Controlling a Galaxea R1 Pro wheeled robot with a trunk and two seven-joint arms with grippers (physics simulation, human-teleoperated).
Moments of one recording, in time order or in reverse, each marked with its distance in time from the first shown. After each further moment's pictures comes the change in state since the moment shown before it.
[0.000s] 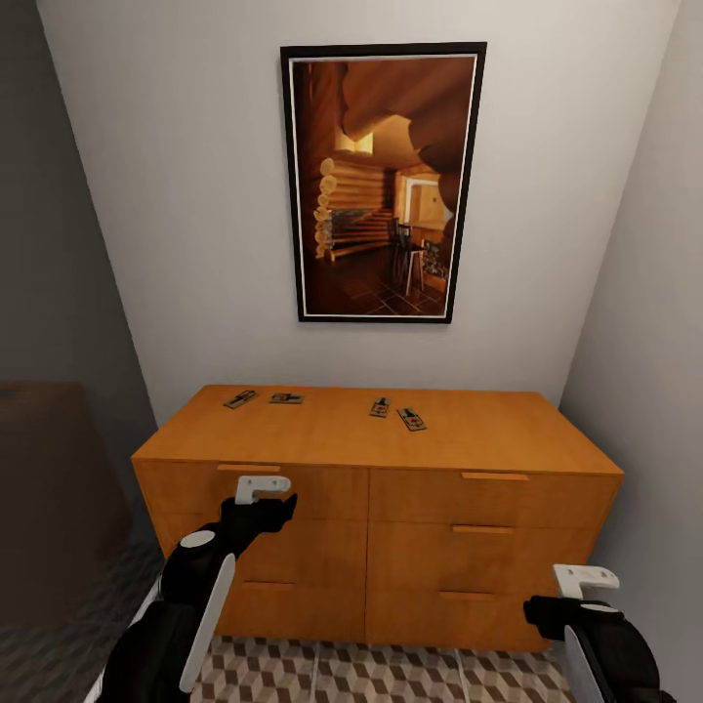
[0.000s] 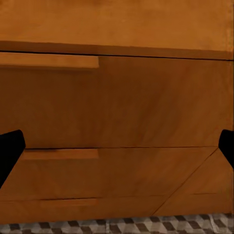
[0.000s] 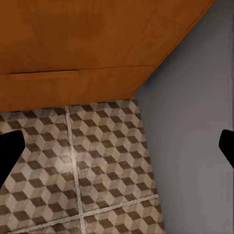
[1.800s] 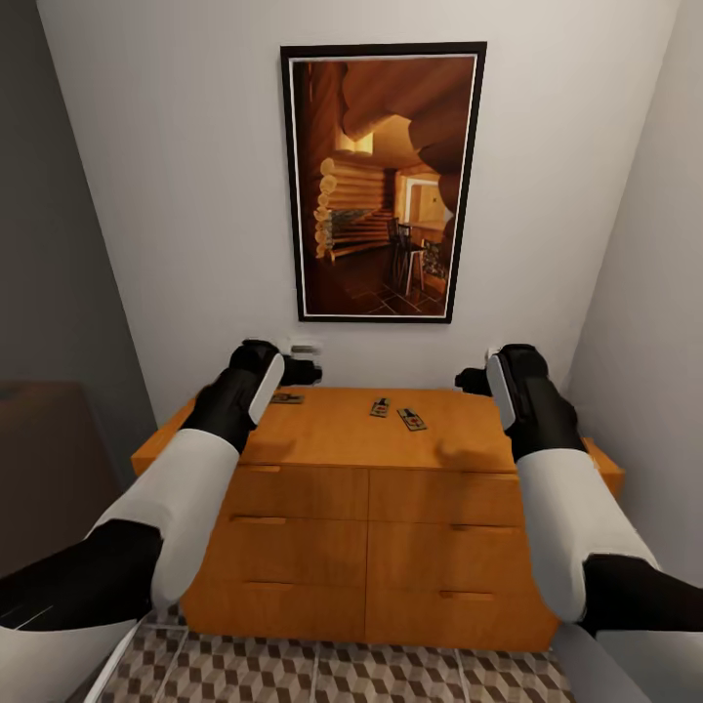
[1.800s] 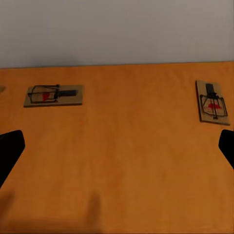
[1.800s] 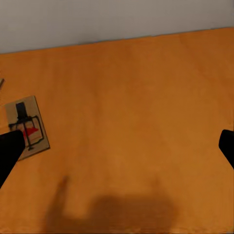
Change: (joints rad) left arm -0.885 -0.062 -0.005 0.768 0.098 0.170 0.100; right arm -1.005 0.125 -0.022 0.600 -0.005 0.070 -0.039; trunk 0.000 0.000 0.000
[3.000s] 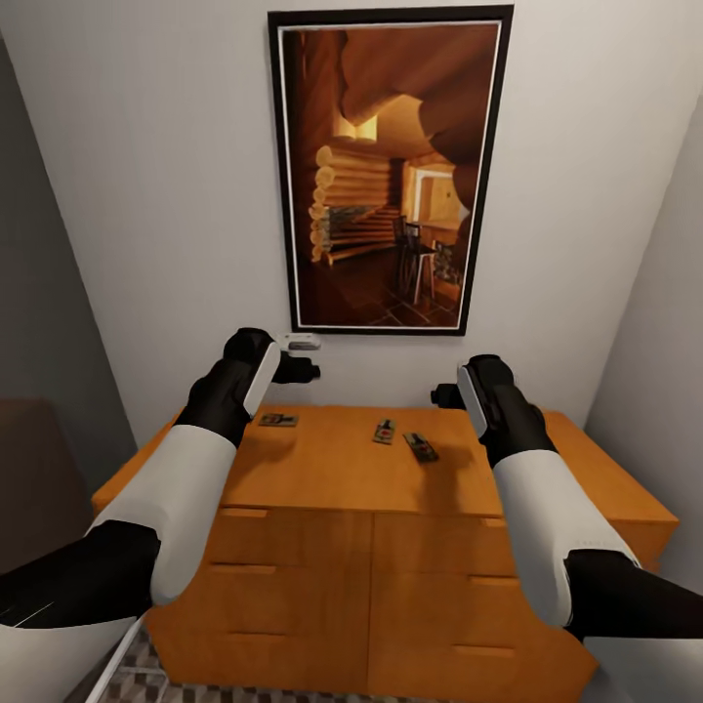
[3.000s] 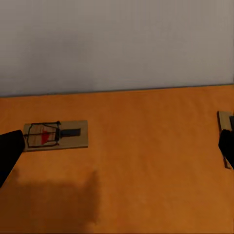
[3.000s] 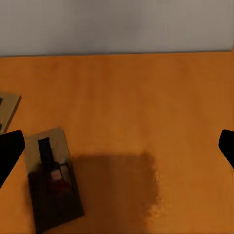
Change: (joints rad) left arm -0.007 0.002 0.005 -0.078 0.009 0.160 0.008; right arm -0.001 0.054 0.066 0.105 0.009 0.000 0.000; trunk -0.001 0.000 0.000
